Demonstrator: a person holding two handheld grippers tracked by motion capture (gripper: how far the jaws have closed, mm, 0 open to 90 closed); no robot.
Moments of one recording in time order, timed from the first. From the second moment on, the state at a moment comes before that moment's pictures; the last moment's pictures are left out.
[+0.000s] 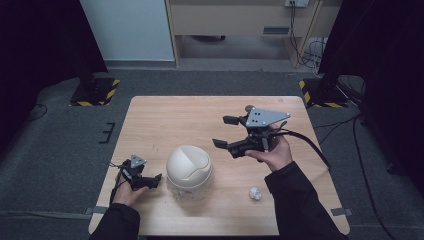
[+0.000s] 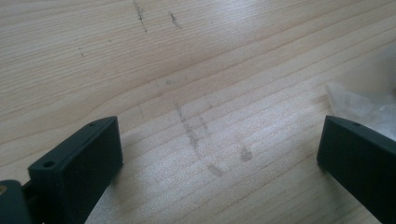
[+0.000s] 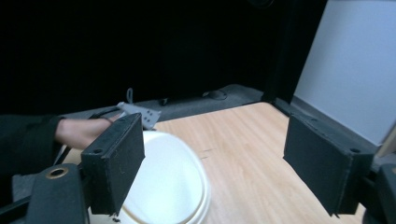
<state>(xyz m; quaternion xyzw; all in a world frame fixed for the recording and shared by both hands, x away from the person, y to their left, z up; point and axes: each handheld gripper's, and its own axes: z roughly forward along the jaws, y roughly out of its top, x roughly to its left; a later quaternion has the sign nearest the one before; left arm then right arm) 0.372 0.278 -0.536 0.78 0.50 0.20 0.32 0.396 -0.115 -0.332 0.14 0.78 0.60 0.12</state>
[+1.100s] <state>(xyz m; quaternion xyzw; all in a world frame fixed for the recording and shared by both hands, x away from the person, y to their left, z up) 0.372 0.278 -0.536 0.78 0.50 0.20 0.32 0.369 -0.063 -0.400 0.09 0.85 0.52 0.03</state>
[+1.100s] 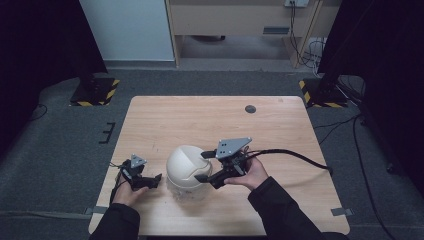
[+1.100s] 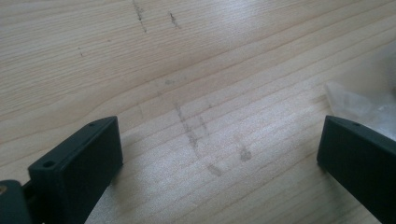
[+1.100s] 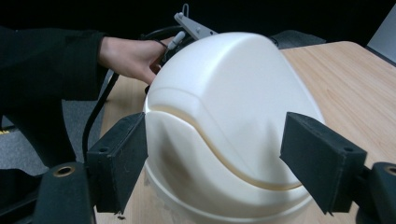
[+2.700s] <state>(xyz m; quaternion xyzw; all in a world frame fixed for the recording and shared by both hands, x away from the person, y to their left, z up) 0.372 0.278 -0.536 0.78 0.50 0.20 0.32 0.369 -0.043 -0.410 0.13 0.84 0.53 0.02</state>
